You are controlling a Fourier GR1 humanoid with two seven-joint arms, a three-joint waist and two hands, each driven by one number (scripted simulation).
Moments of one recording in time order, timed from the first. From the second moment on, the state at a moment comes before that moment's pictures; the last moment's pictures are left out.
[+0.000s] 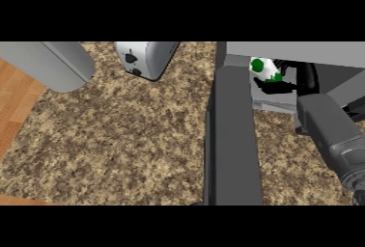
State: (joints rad) left arm 0.45 0.18 0.52 -2.23 0.83 -0.61 0.13; right arm -0.99 -0.33 -0.33 -0.12 0.27 -0.31 -0.73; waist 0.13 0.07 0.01
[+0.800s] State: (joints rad) left arm 0.39 0.21 0.50 -2.21 0.82 -0.60 0.15; right arm -1.03 -0.42 -0.35 -0.10 0.27 -0.35 -0.69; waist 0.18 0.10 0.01
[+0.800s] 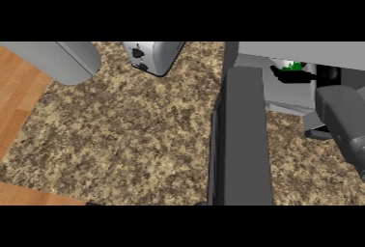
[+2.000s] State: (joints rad) left arm 0.31 0.24 0.50 -2.15 0.73 -0.61 0.15; right arm -1.10 -0.39 -0.36 -0.09 0.27 -0.28 -0.67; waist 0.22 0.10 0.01
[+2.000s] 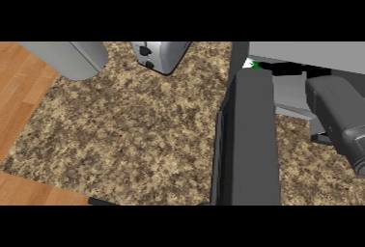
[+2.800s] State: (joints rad) left arm 0.27 0.24 0.46 -2.12 0.68 -0.62 0.16; right arm -1.21 -0.27 -0.29 -0.07 0.35 -0.41 -0.55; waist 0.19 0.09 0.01
